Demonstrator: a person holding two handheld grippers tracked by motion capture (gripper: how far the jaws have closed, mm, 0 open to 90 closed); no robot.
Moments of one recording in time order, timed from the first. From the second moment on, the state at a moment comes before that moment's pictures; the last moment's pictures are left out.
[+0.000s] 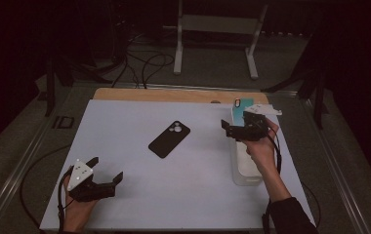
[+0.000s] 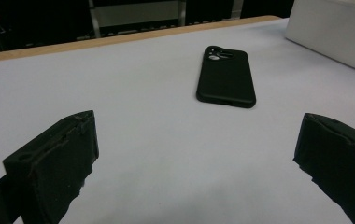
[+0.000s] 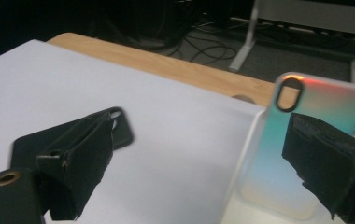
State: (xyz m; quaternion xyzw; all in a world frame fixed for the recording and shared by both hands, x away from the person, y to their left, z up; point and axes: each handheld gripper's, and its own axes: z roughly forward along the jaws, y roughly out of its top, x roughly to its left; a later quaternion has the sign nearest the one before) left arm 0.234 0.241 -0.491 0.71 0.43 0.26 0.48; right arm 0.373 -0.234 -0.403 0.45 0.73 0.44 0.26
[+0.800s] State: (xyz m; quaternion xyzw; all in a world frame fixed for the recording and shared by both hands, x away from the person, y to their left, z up) left arm 0.234 0.238 -0.492 0.72 0.43 0.27 0.48; right arm 0.294 -0.236 -0.427 0.41 0.73 0.49 0.24
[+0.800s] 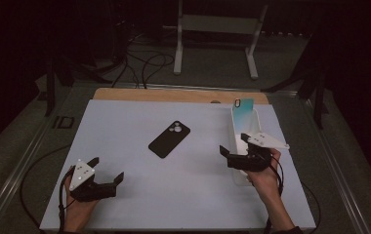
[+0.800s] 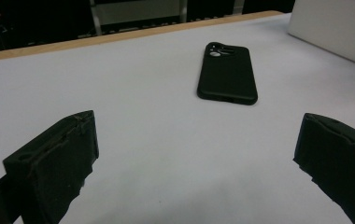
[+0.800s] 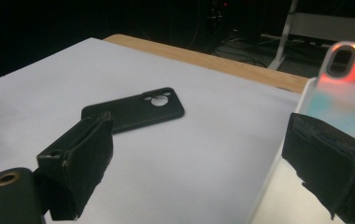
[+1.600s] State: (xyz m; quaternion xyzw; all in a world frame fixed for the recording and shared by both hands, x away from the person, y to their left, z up) left arm 0.236 0.230 -0.484 0.73 0.43 0.27 0.47; right arm 0.260 -0.255 -0.463 0.39 0.71 0.53 0.26
